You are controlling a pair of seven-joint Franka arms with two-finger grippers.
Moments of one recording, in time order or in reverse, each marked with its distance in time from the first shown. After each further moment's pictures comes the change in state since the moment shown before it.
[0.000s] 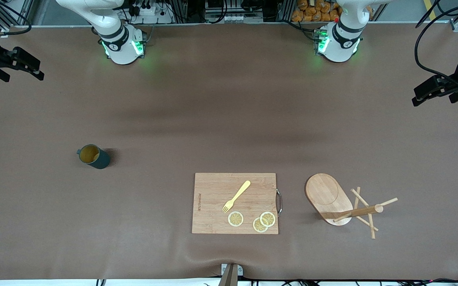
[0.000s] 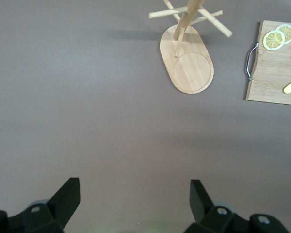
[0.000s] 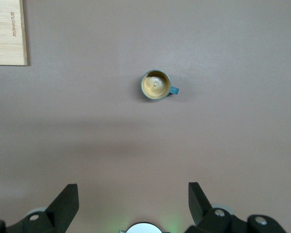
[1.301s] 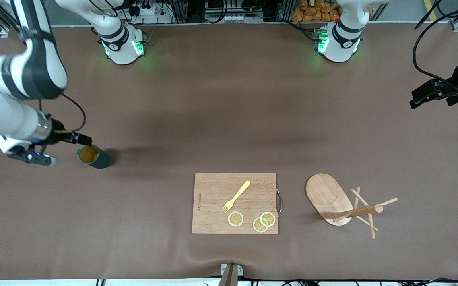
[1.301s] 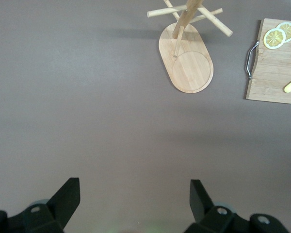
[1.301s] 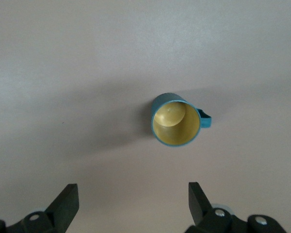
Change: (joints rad) left arm 0.002 0.020 -0.005 0.010 -0.001 -0.002 0.000; right arm 0.047 0.458 0.018 -0.009 0.002 0.339 0.307
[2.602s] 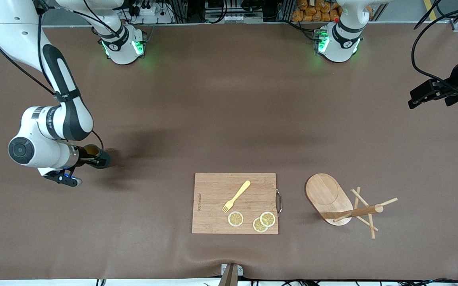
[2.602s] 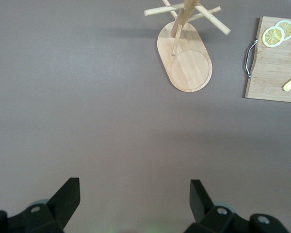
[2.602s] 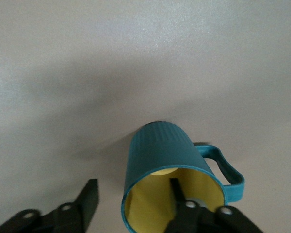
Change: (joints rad) left arm 0.000 0.002 -0.006 0.000 0.000 -0.003 0.000; right arm -0.040 0.245 -0.015 -0.073 0.000 0.266 0.016
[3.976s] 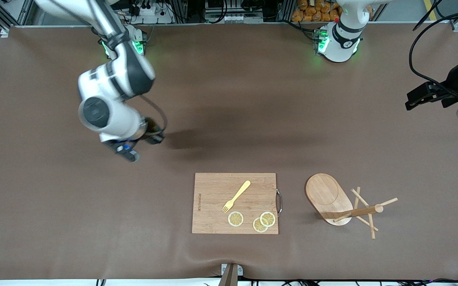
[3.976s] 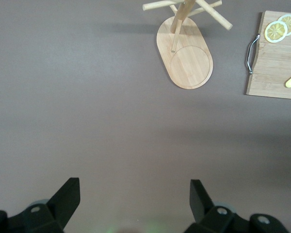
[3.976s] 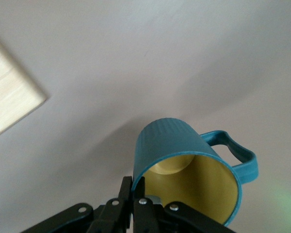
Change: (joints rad) left arm 0.000 0.015 -0.003 -0.004 0.000 0.000 0.000; right arm 0.454 -0.176 0.036 0.076 0.142 -0.213 0.707
